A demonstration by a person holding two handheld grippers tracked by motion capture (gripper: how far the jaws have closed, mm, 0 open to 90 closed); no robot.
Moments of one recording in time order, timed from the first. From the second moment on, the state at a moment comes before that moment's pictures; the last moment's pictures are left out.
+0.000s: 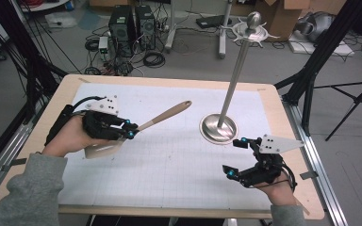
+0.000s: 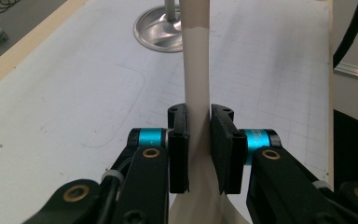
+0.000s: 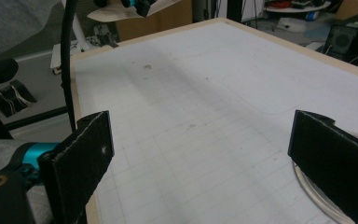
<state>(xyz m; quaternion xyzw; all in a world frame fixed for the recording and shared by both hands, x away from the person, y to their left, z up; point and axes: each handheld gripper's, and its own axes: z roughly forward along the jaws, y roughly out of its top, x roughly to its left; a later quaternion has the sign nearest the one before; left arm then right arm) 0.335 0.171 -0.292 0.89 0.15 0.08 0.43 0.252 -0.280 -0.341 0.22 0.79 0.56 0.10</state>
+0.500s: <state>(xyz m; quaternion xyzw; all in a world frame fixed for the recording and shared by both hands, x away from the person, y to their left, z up) 0.339 0.150 -0.275 0.89 0.15 0.08 0.43 0.251 -0.281 -0.340 0.22 0.79 0.56 0.09</state>
